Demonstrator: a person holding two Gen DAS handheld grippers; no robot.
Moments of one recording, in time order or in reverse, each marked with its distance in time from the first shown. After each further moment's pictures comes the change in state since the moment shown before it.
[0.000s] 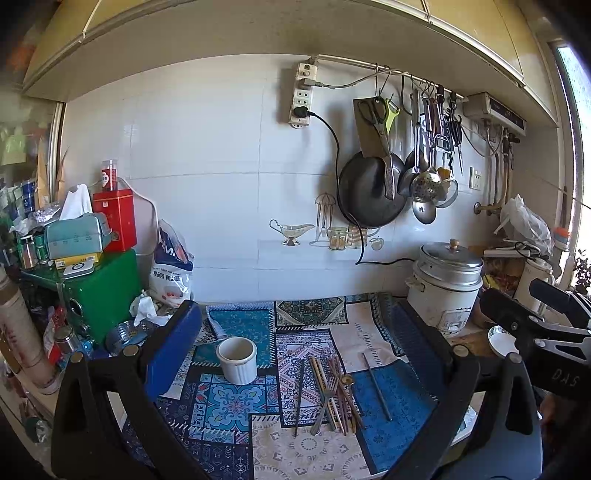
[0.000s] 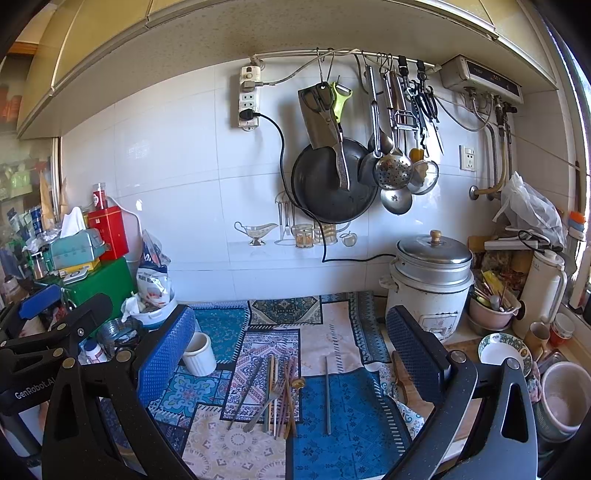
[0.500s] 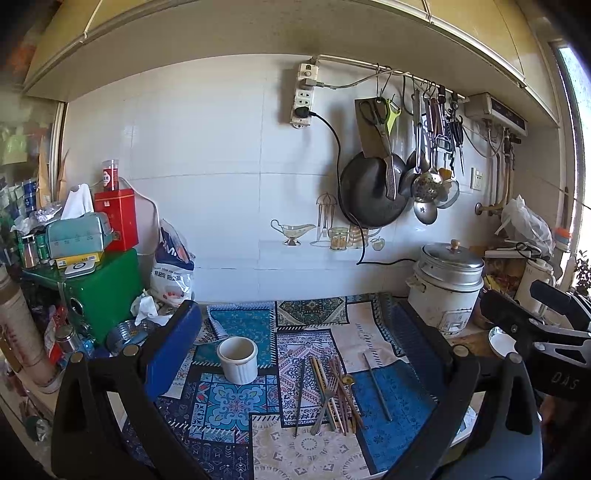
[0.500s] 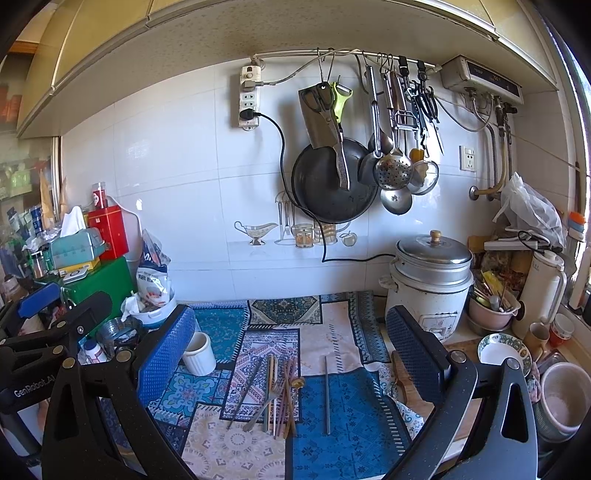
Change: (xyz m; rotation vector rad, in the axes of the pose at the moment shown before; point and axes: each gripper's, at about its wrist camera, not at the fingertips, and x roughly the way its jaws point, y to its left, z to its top) left arm 0.000 -0.001 -0.002 -0.005 -0.002 0.007; right arm 0.001 0.000 0.000 -0.003 0.001 -0.001
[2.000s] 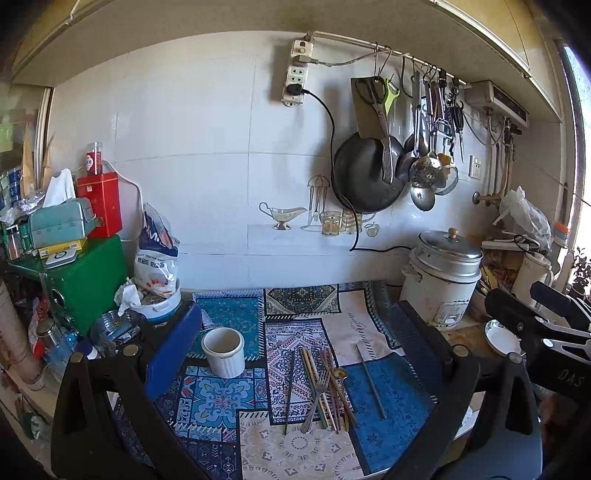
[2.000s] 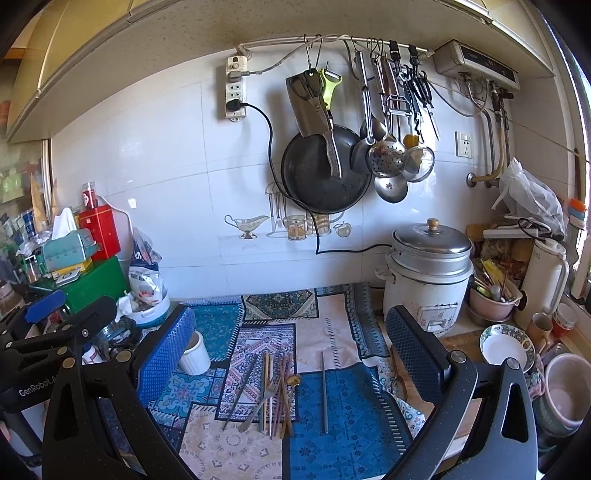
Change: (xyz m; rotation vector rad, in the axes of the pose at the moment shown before) left arm 0.045 0.000 -0.007 -0.012 0.078 -0.036; right arm 0.031 -0.010 -0.004 0.031 0.056 -0.024
